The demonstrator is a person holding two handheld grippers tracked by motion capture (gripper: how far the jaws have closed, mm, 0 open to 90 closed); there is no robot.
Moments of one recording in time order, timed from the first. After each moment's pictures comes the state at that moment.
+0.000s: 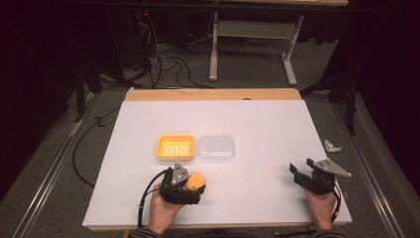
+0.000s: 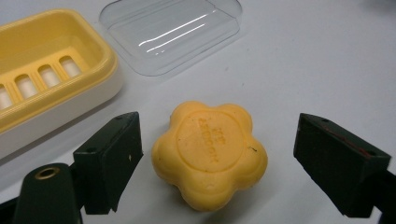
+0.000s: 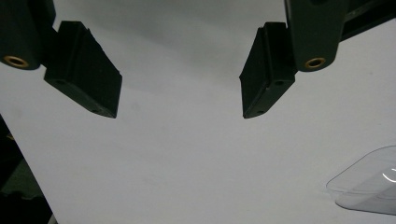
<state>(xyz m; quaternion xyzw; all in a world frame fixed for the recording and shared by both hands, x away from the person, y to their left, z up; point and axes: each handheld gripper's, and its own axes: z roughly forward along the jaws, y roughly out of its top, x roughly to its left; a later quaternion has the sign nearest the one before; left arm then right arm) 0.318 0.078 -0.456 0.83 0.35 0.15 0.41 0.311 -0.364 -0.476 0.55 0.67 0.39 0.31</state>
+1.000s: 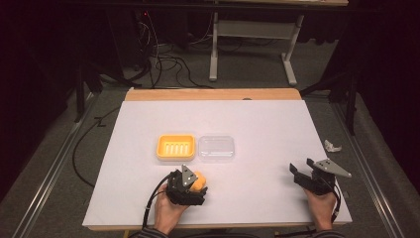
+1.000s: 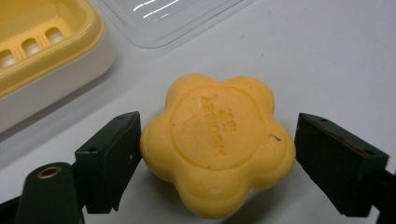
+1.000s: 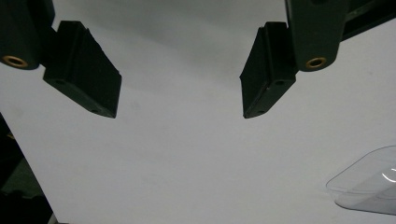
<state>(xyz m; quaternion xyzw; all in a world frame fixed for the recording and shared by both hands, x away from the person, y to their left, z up) 0.321 0.062 -0.477 0.85 0.36 0.18 0.35 0.310 -0.364 -0.476 0.55 0.67 0.39 0.31</state>
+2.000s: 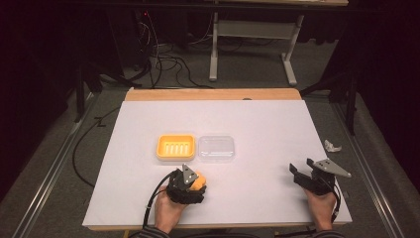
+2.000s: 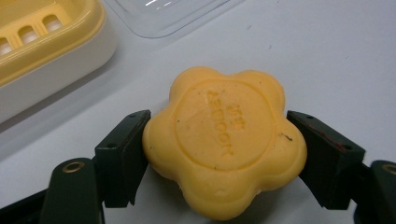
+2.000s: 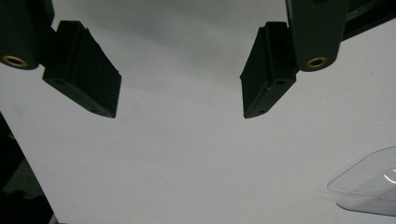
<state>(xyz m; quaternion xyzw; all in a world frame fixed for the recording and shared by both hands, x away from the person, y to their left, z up) 0.325 0.061 -0.478 0.85 0.37 0.17 0.34 0.311 -0.364 -0.476 0.55 0.67 0.38 0.31</state>
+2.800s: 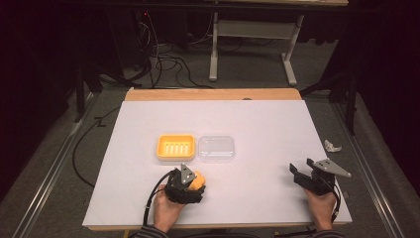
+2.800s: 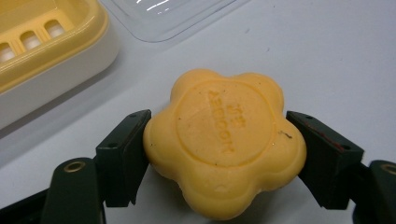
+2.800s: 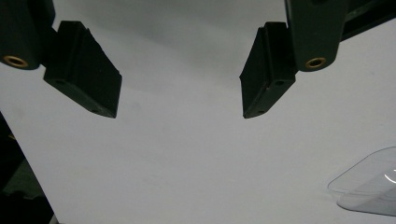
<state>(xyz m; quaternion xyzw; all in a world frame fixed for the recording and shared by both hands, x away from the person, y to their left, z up) 0.326 0.067 -0.476 0.85 0.36 0.16 0.35 0.311 -0.364 -0.476 0.55 0.67 0.38 0.31</state>
